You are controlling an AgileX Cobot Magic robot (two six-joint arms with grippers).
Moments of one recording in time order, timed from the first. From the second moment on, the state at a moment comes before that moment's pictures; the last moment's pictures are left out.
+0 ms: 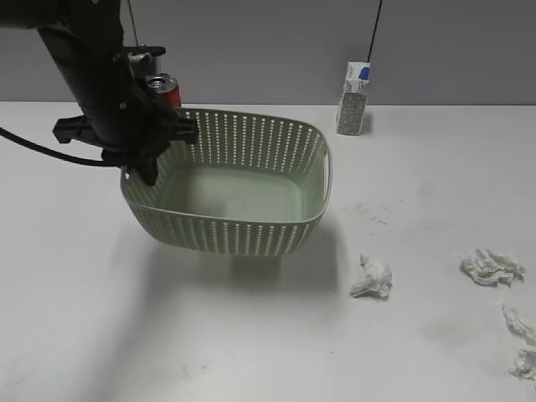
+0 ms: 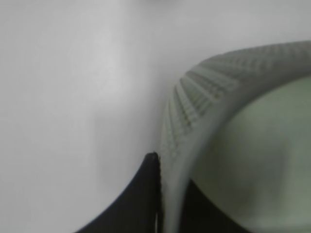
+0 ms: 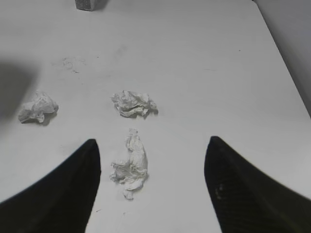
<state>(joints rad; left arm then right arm) -0.49 1.90 -1.43 -0.10 0.98 -0.23 0.01 0.02 -0.42 0.07 0.94 -0.05</state>
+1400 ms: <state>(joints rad) -0.56 1.86 -1.36 0.04 0.96 -0.31 0.01 1.67 -0.83 0.21 0.52 -0.21</state>
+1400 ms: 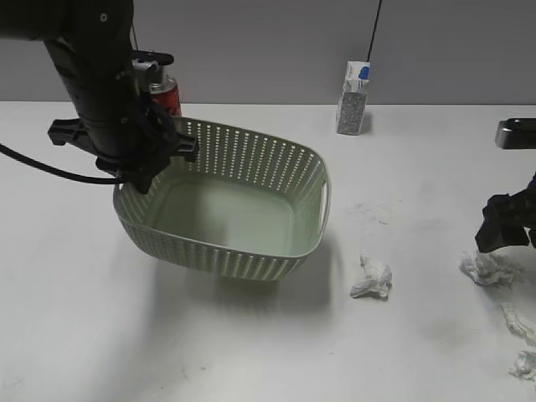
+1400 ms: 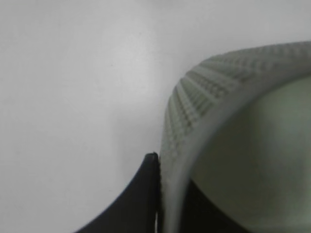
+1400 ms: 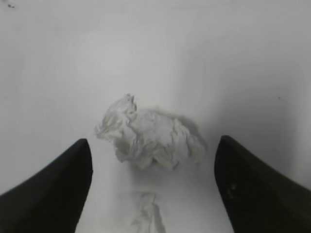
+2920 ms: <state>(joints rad) -0.56 1.86 -1.36 0.08 0.97 -0.31 0.59 1.60 -1.20 0.34 0.41 -0.30</state>
